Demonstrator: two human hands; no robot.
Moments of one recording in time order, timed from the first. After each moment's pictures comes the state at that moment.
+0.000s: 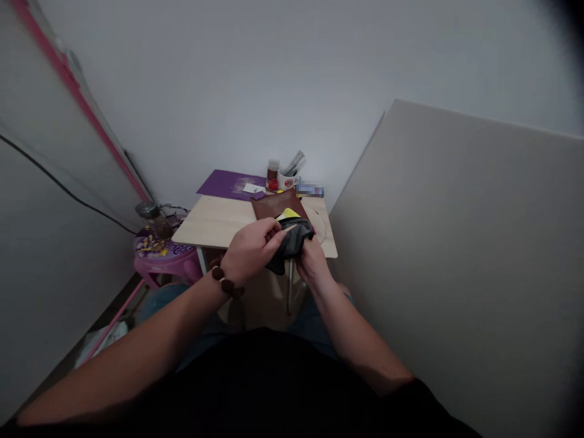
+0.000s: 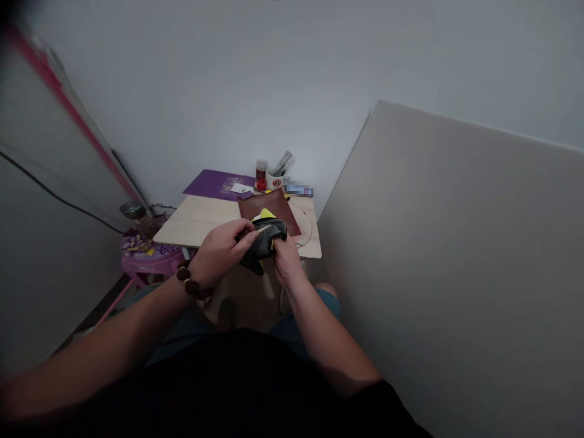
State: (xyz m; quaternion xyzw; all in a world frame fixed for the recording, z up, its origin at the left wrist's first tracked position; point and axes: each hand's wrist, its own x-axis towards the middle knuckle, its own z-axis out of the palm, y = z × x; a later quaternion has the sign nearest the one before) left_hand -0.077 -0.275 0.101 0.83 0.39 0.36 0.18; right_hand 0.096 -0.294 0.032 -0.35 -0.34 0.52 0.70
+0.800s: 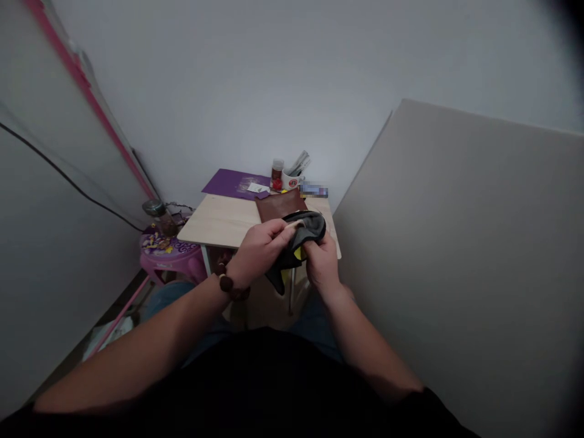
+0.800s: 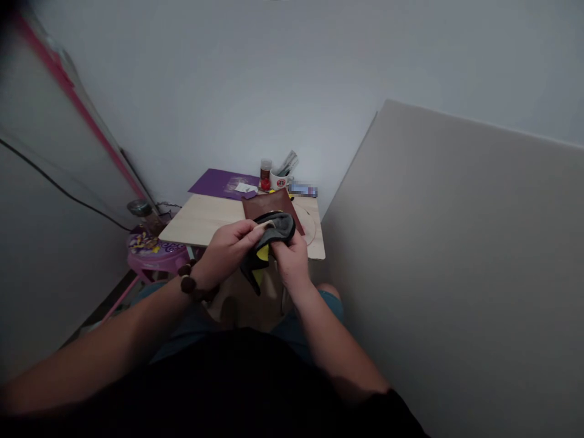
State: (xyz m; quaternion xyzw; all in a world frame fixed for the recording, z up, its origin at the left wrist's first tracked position) left_hand -0.071 -0.288 0.118 0.76 0.36 0.40 0.35; right_hand 0.104 -0.318 0.065 -0.43 -0.46 0.35 0.70
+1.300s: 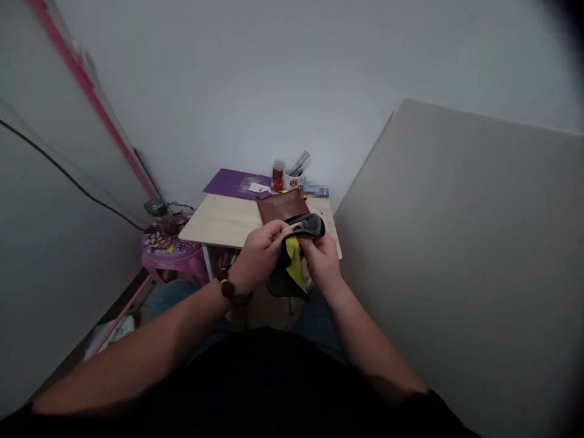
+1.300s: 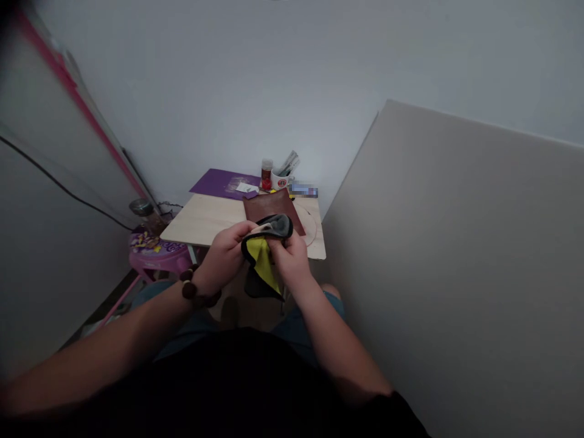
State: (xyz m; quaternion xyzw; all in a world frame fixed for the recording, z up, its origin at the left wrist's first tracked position) left_hand -0.071 -0.295 0.107 0.72 0.34 0.43 0.41; right_hand 0.108 -0.321 0.070 -0.45 -0.50 0.35 0.65
